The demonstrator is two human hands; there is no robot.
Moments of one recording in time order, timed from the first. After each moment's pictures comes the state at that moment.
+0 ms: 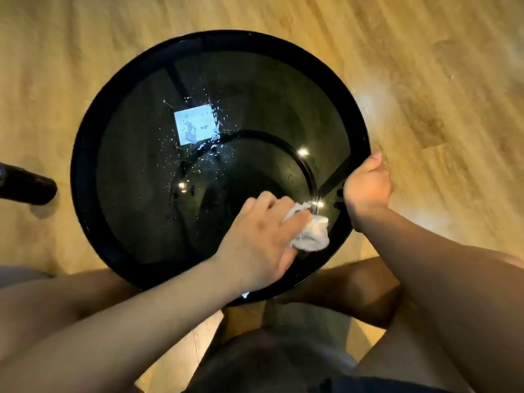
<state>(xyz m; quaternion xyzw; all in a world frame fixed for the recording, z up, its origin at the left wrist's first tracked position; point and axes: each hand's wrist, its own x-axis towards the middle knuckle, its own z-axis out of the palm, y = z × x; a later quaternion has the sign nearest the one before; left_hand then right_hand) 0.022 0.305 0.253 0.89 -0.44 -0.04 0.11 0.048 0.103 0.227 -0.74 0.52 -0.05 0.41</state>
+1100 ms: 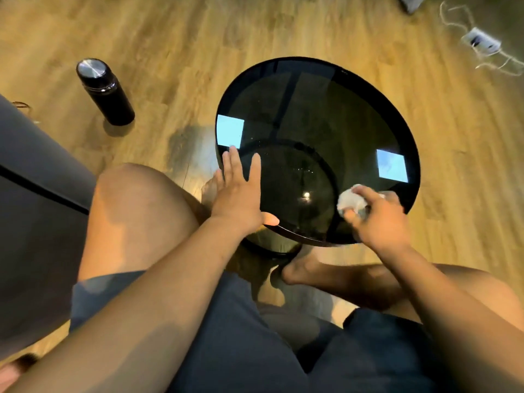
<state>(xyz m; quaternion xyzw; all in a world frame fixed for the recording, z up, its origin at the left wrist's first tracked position) -0.039 0.465 0.264 0.97 0.00 -0.16 0.16 -0.043 0.201 0.273 -0.99 0.07 0.03 0.11</state>
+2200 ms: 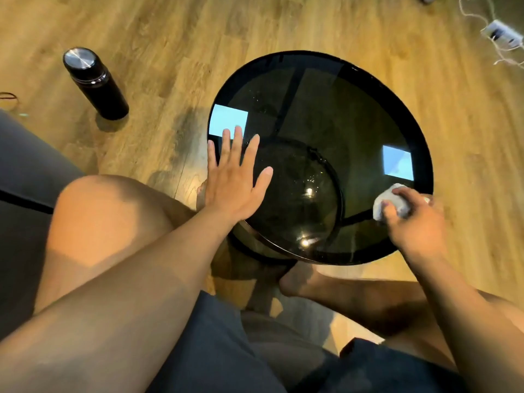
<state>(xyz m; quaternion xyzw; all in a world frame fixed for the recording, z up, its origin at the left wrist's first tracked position) 0.019 0.469 0.222 0.99 -0.01 0.02 0.15 -0.006 0.160 0.273 -0.98 0.15 -0.03 0.14</state>
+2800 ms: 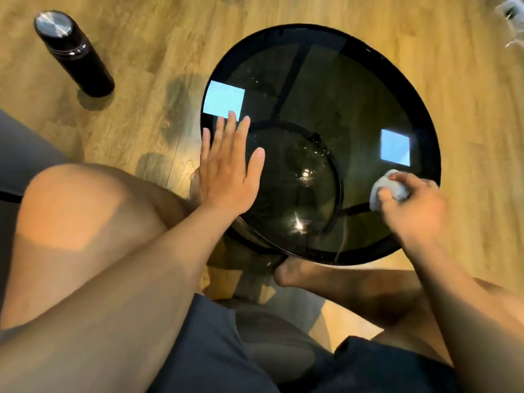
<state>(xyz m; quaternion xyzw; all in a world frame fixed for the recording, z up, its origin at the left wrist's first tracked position) 0.022 0.466 0.214 0.95 0.05 0.08 0.29 0.020 0.176 0.277 -0.97 0.19 -0.01 0.12</state>
